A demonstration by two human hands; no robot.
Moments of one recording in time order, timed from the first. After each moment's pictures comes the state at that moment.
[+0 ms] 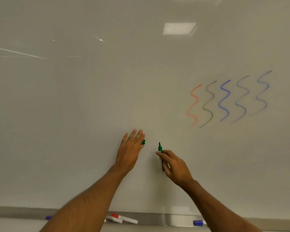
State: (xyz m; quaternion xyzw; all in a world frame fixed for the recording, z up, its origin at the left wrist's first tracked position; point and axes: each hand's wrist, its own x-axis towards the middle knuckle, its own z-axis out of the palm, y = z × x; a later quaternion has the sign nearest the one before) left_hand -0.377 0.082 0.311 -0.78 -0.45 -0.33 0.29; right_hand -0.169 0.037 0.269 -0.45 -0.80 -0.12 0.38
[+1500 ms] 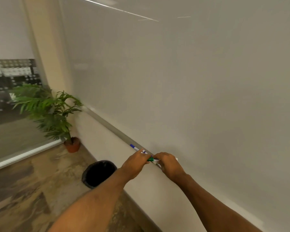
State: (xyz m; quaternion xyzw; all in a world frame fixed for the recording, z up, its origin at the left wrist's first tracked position) left_hand -0.539 -0.068 0.148 -0.66 -0.73 -0.14 0.02; right_hand -0.400 0.020 0.164 -0.28 -0.95 0.12 0.11
